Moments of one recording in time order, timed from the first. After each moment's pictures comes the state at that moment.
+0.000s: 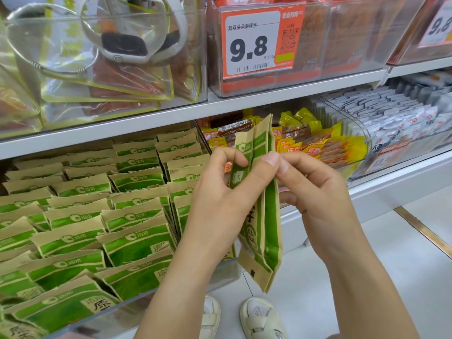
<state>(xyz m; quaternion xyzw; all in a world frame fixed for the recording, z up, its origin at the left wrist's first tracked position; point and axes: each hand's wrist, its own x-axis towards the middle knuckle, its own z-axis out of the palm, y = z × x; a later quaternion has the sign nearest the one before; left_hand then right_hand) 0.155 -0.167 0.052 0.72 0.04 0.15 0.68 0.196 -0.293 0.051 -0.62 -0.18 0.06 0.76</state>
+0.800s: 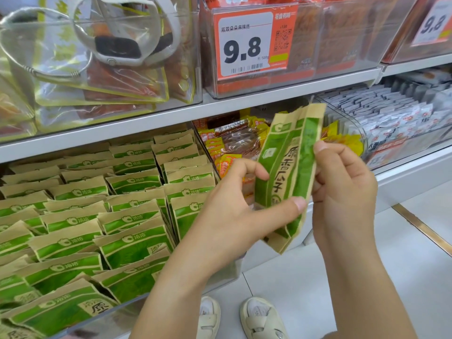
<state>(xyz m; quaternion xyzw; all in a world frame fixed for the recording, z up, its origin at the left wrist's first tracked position) 0.153 -0.171 0.050 0.74 0.00 0.01 0.68 0.202 -0.299 0.050 -0.55 -0.04 -0.10 0.83</state>
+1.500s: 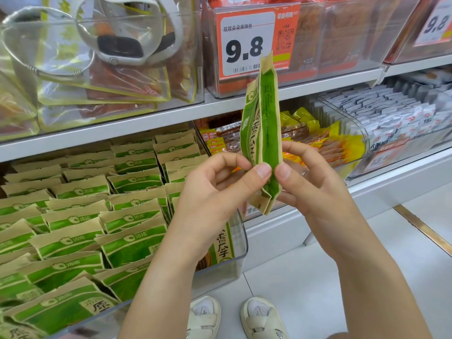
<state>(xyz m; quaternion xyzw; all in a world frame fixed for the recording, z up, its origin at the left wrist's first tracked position) 0.157 -0.156 0.055 0.64 -0.02 0.11 0.76 0.201 -0.305 0.050 -0.61 -0.20 0.11 0.76</state>
